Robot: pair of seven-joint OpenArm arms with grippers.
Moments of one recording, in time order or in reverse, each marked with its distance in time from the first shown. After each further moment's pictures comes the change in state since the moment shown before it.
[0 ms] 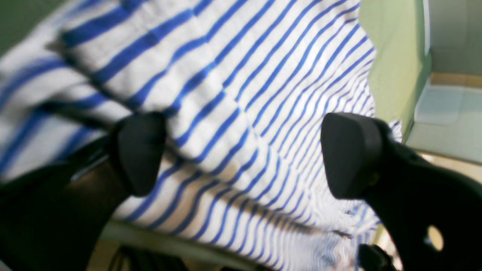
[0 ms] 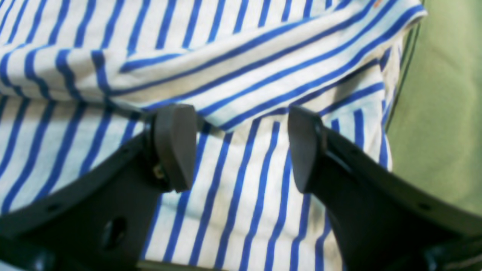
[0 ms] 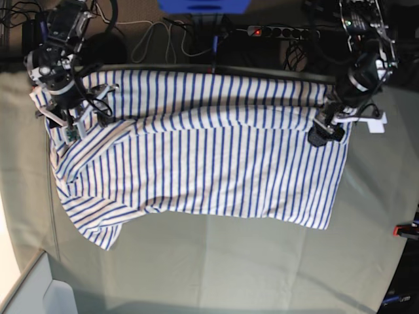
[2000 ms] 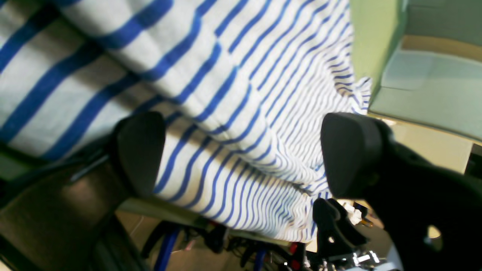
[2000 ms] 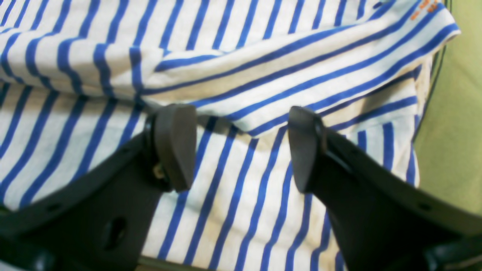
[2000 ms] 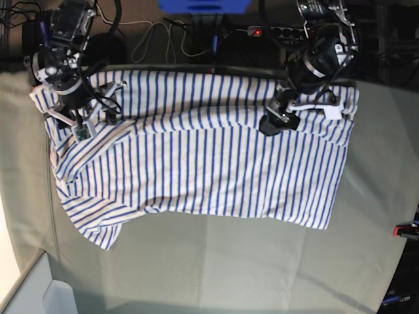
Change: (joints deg) left arm 3.7 14.3 2.8 5.9 3.9 0.9 3.4; right arm -0.9 0.3 -3.3 -0.2 -0.2 0.0 0.1
